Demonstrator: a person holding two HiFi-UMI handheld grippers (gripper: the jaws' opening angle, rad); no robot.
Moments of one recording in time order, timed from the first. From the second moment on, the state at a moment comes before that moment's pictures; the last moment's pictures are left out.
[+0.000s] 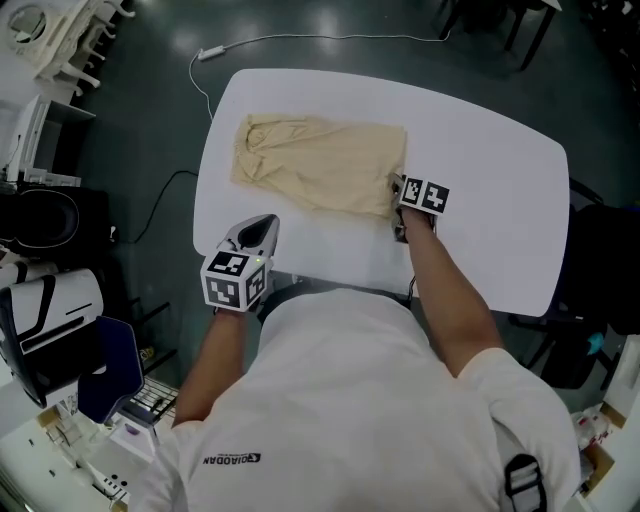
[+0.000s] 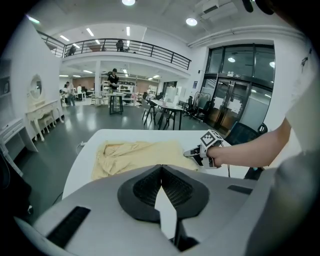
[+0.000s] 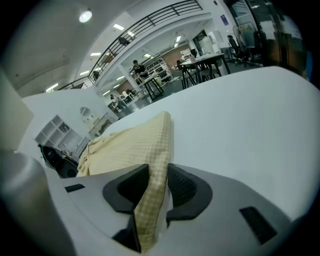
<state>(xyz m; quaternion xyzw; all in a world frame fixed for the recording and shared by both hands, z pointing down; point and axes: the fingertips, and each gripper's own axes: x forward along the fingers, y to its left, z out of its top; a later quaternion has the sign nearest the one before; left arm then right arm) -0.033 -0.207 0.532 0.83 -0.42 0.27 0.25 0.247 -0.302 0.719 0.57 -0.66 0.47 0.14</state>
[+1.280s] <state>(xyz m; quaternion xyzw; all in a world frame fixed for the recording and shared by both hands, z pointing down) -0.114 -0.241 0.509 0.87 -0.38 0.24 0.21 0.155 -0.327 0.552 0.56 -0.75 0.35 0.09</state>
